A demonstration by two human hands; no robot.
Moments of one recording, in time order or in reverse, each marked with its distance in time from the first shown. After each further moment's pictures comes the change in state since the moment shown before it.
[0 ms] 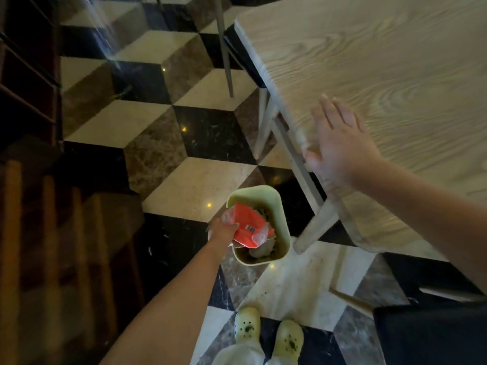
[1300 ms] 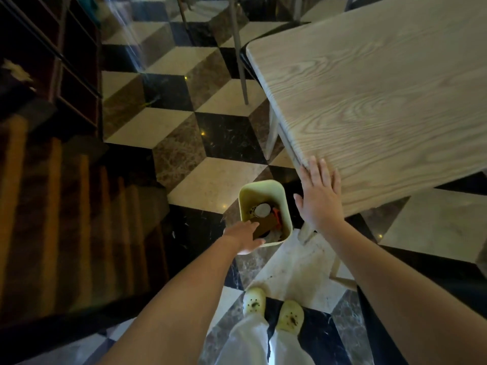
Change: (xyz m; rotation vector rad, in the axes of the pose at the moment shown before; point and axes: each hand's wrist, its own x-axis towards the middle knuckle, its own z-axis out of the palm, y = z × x) left_hand -0.132 0.003 -0.014 1.486 -0.330 0.355; right_hand -0.112 -0.023 0.042 0.019 -0.051 0.080
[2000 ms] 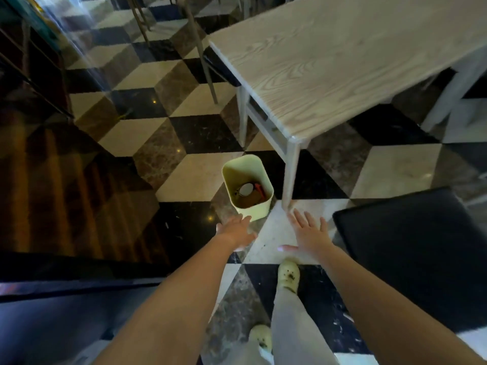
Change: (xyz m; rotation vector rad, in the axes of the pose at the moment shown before) left_hand -0.124 0.020 0.117 0.101 0.058 0.037; right_hand -0.255 -0.020 0.078 0.147 -0.500 0.081
